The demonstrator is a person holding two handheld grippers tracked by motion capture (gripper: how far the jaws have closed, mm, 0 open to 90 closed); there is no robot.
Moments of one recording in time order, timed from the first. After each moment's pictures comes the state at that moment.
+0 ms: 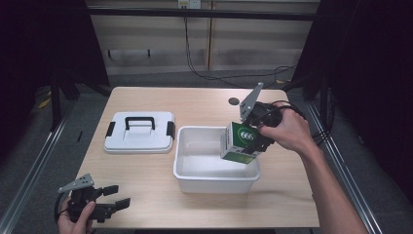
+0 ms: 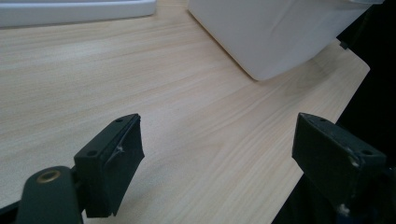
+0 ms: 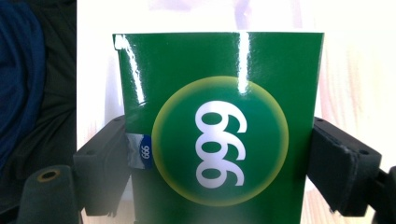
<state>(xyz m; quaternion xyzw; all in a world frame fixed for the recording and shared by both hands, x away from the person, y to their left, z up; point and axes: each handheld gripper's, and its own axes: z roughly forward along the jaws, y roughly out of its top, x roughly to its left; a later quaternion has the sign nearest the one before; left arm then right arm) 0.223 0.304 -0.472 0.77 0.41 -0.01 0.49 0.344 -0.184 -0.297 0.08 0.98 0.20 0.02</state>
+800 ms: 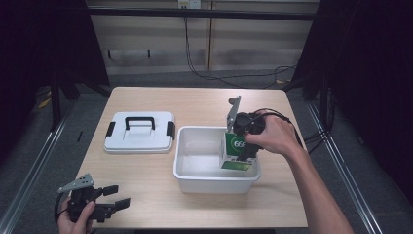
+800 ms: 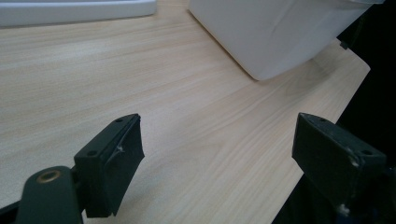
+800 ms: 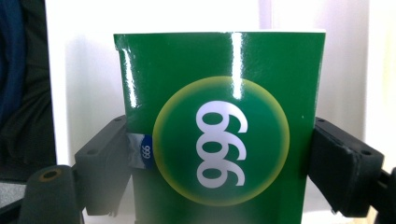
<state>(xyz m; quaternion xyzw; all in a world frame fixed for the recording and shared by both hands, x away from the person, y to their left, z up) 0.223 0.304 -0.472 0.77 0.41 -0.01 0.49 0.357 -0.159 -0.339 0.07 0.99 0.12 -0.01</state>
